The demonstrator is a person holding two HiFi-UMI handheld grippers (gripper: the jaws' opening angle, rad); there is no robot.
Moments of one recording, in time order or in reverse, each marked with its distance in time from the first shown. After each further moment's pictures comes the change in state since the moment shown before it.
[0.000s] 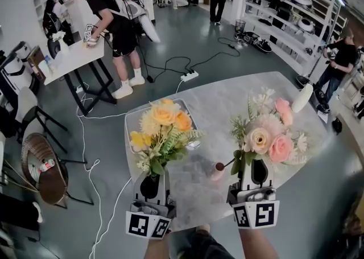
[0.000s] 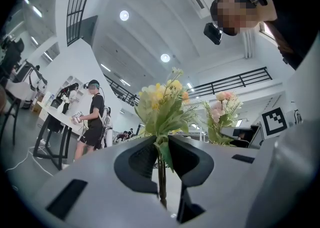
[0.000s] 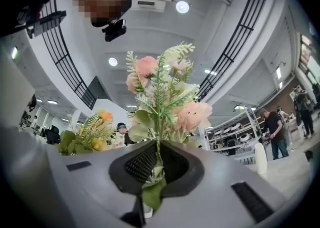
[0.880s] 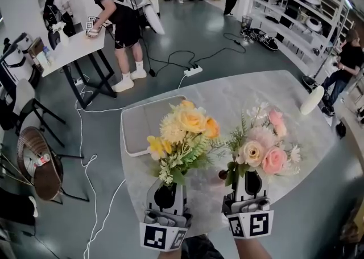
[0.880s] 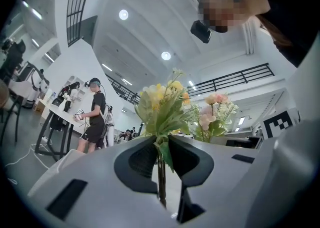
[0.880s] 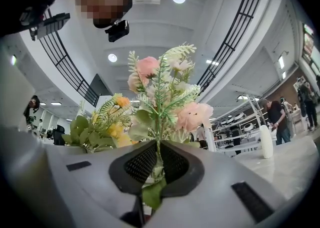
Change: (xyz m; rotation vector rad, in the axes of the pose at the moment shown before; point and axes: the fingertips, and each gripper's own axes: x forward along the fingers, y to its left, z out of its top) left arm 0.020 -0.025 -0.039 0.009 0.014 0.032; right arm 0.005 0.009 -0.068 0.039 0.083 0.049
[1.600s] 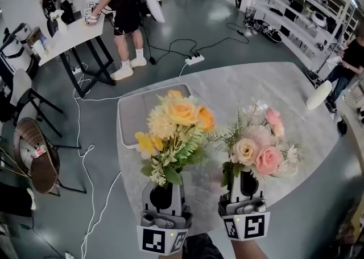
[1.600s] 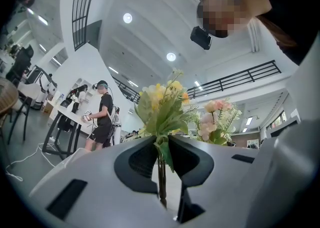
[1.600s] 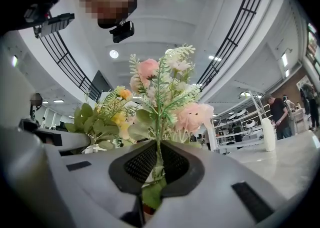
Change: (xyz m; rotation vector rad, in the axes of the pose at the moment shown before) left arm 0.001 0.007 -0.012 -0.007 -0.013 0.079; right arm 0.002 0.004 -0.037 -0.007 0.046 0.028
